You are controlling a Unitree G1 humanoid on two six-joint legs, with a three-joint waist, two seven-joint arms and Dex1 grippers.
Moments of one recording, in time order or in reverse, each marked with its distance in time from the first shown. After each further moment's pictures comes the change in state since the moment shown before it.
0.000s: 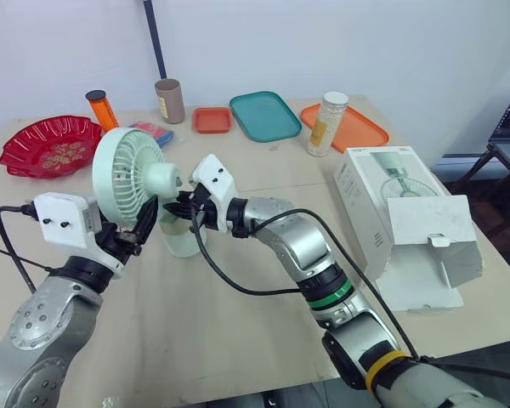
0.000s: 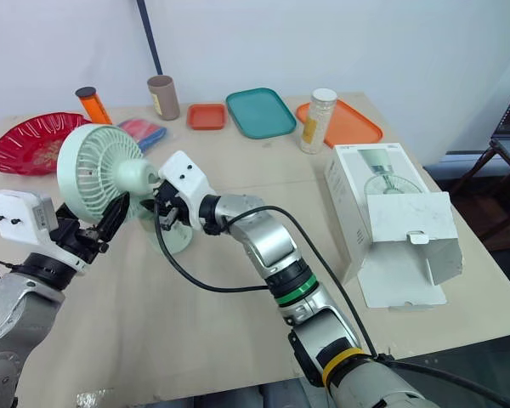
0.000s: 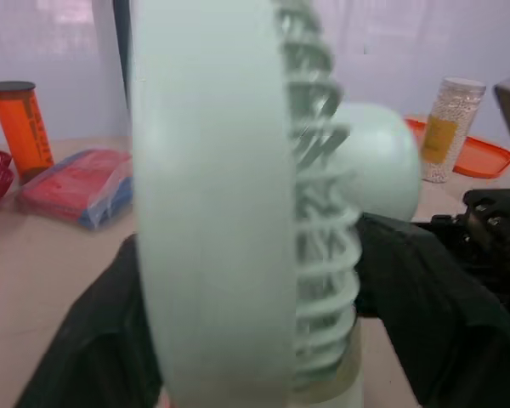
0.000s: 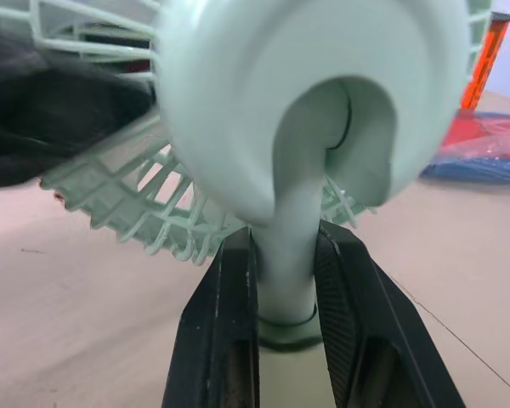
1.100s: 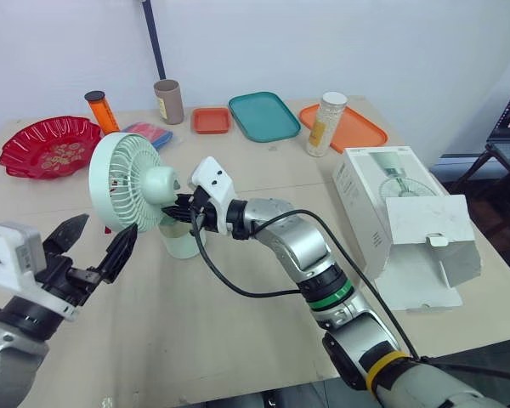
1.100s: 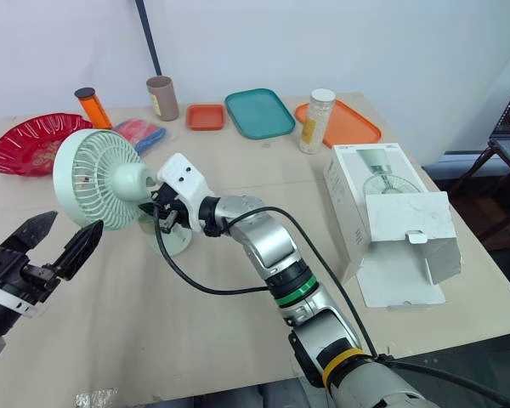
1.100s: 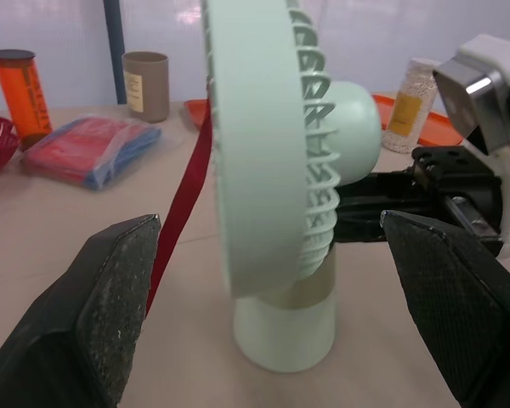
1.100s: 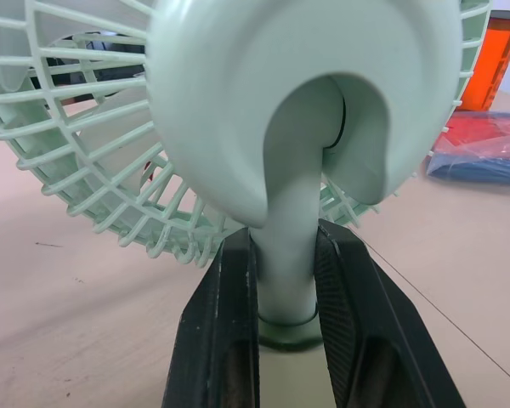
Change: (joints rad) left arm 0.406 0.113 0.360 -0.089 -0.344 -0.078 -0.119; right arm 0.004 -0.002 0.001 -0.002 -0.002 0.000 0.020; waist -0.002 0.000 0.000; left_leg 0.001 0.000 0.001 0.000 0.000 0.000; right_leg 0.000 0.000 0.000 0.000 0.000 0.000
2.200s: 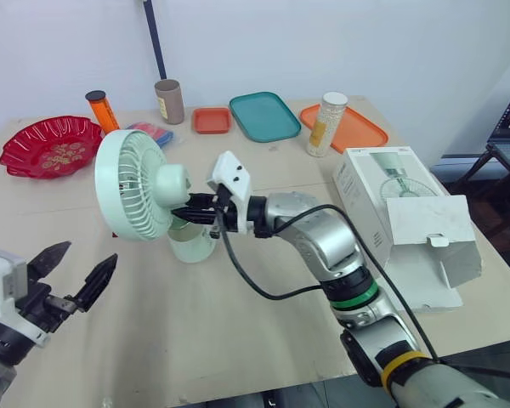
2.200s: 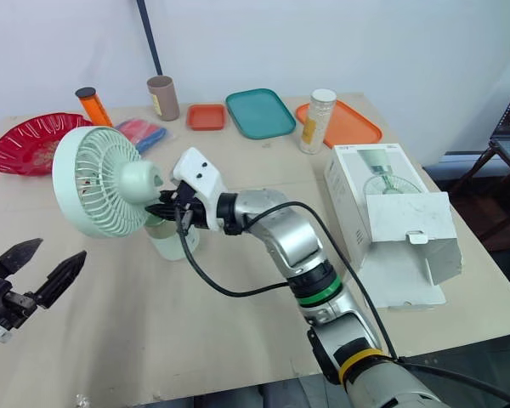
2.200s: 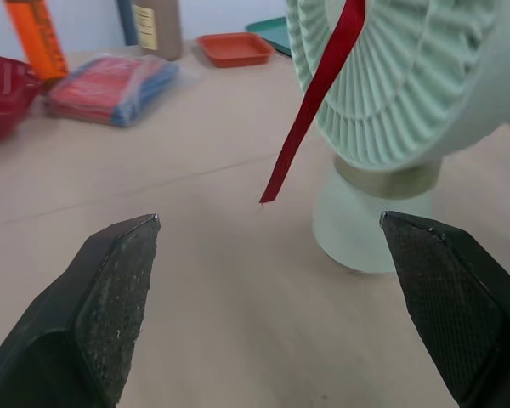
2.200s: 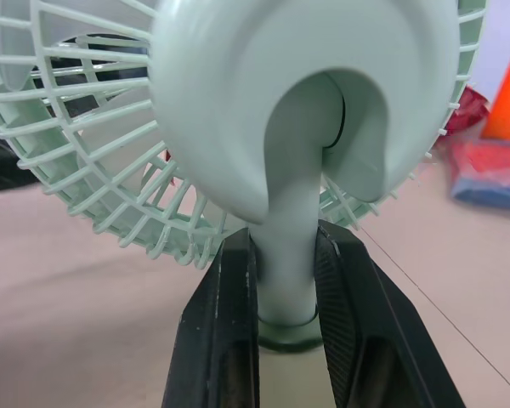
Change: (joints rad) left arm 0.142 0.023 0.020 0.148 0.166 -0.111 -0.295; right arm 0.021 -0.149 -0.047 -0.215 0.124 0.092 0.139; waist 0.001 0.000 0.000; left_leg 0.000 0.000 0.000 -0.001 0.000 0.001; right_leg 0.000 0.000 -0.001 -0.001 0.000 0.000
